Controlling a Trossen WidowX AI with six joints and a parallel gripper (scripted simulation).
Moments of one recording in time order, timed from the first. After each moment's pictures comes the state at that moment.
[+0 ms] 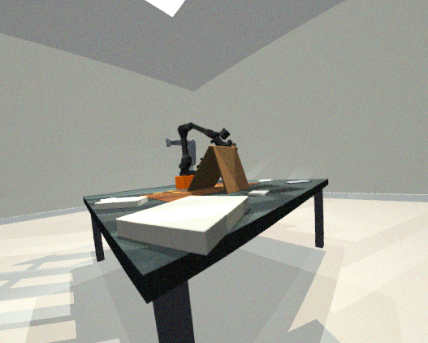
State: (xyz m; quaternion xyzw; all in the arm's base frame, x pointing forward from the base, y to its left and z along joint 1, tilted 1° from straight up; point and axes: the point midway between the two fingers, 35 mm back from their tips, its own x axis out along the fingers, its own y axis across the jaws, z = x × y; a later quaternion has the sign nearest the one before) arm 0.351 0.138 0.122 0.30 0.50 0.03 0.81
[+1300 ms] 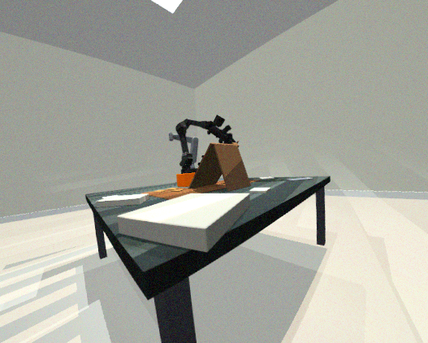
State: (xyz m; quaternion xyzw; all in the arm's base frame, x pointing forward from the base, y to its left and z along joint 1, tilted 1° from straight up) arm 0.386 0.079 0.199 0.07 0.35 0.16 0.92
